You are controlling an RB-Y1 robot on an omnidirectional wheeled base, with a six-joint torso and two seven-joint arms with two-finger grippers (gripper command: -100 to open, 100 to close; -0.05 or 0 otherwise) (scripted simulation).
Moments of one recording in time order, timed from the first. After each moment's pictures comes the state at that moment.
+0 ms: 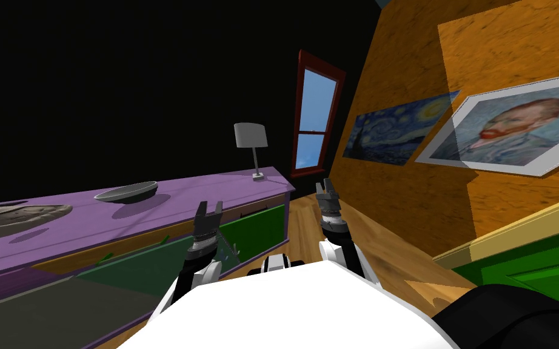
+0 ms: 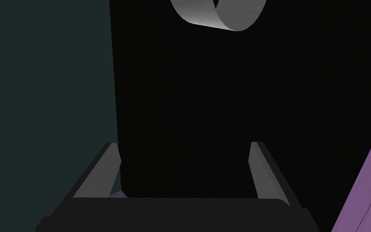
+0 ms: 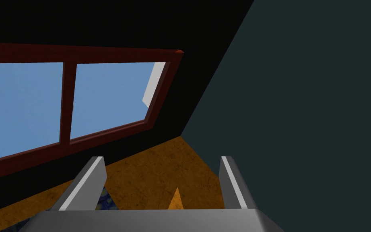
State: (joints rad) left arm 0.37 0.15 0.00 -1.88 0.11 -0.83 0.02; right arm 0.48 0.02 0.04 -2.29 0.11 -0.54 0.00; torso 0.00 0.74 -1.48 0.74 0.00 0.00
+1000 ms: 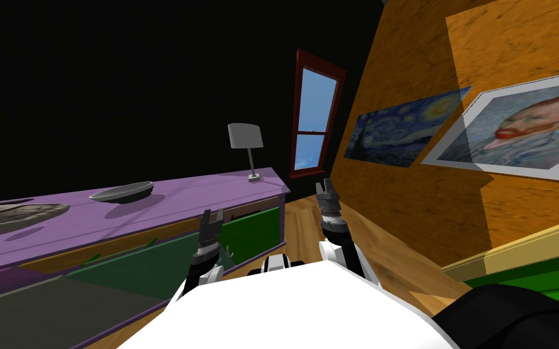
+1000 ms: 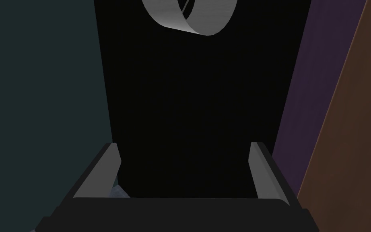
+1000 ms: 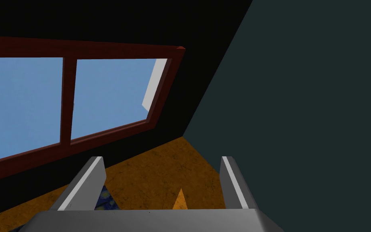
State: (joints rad) left arm 0.31 0.15 0.02 -1.61 0.11 -0.99 0.03; right arm 0.48 0.02 0.04 -2.29 0.11 -0.54 0.00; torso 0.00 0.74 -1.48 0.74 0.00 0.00
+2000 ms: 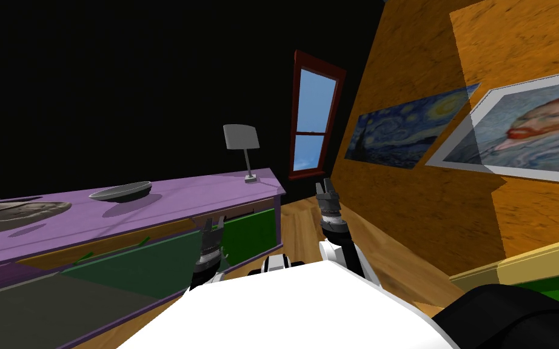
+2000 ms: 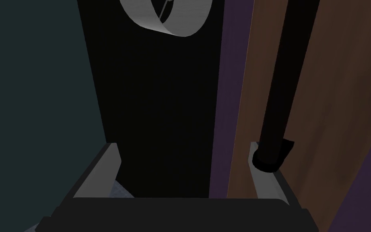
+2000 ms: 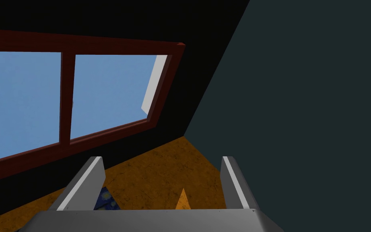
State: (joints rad) left arm 0.26 0.13 0.04 -1.35 0.11 -1.13 0.04; right arm 0.48 0.02 0.04 -2.29 0.11 -0.54 0.00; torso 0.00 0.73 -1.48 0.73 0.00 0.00
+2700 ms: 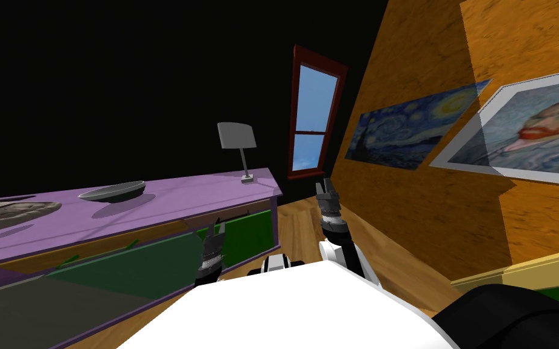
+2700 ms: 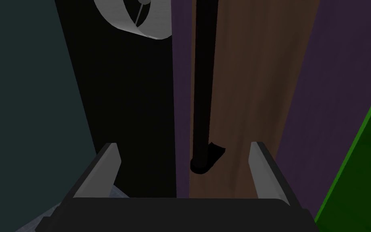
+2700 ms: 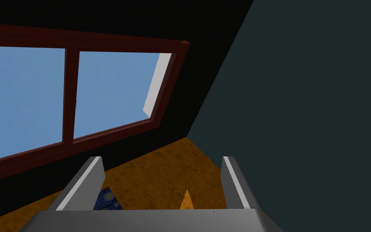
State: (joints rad) left arm 0.23 0.11 0.05 -1.19 0.11 -1.20 0.05; right arm 0.48 0.02 0.04 -2.29 0.11 -0.54 0.00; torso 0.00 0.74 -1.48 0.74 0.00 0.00
